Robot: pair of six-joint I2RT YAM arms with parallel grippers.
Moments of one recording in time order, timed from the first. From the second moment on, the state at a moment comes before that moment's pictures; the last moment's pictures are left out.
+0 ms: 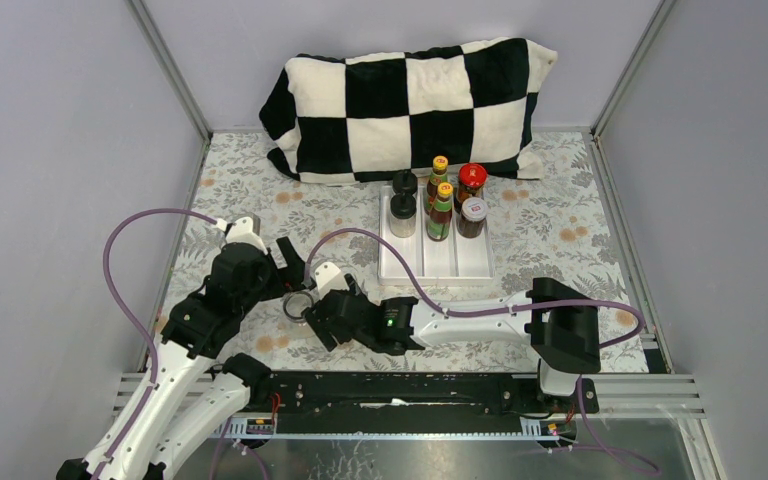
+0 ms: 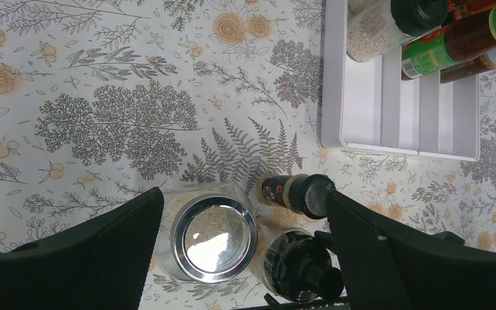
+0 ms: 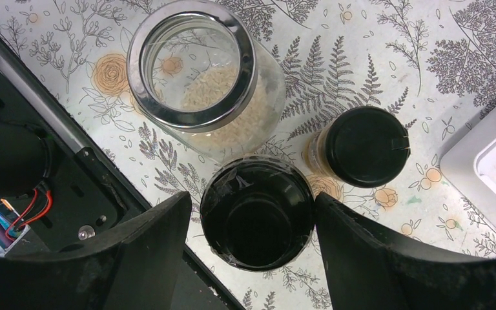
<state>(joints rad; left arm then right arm) -0.45 0.60 0.75 -0.77 -0.17 -0.58 1.38 1.77 1.23 -0.22 0.41 0.43</state>
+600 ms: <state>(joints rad) -0.45 0.61 0.75 -0.76 -0.16 -0.58 1.39 1.78 1.22 -0.19 0.46 0.45</state>
